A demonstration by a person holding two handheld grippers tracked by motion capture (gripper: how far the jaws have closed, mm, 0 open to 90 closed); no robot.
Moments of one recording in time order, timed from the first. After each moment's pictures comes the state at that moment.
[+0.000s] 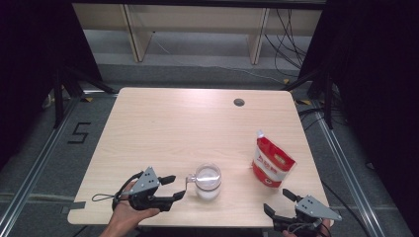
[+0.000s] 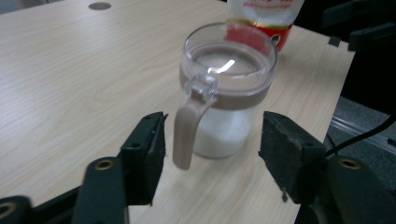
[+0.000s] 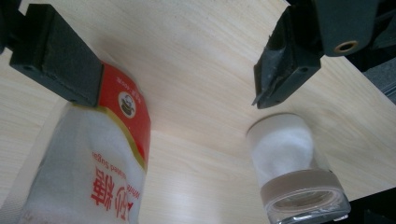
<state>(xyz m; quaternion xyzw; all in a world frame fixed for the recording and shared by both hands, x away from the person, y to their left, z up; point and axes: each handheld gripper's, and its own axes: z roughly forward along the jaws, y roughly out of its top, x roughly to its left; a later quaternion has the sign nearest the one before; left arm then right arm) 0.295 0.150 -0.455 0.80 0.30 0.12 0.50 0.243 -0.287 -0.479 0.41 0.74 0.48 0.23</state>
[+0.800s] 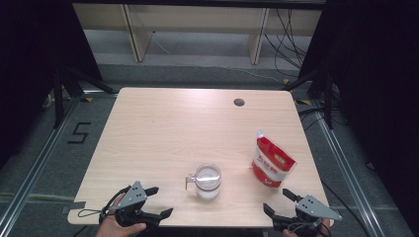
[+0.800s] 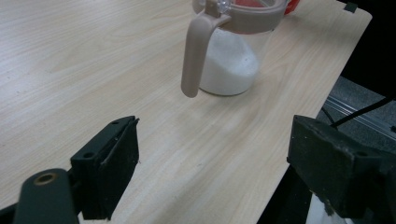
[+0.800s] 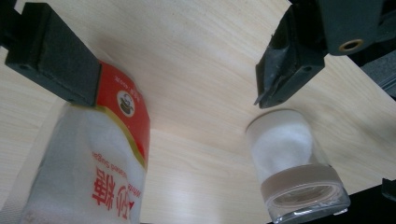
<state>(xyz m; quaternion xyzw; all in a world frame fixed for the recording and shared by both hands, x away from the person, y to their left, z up) 0.268 0.177 -0.479 0.81 0.32 0.11 0.48 0.243 -0.287 -0.480 0.41 0.74 0.49 0.22</state>
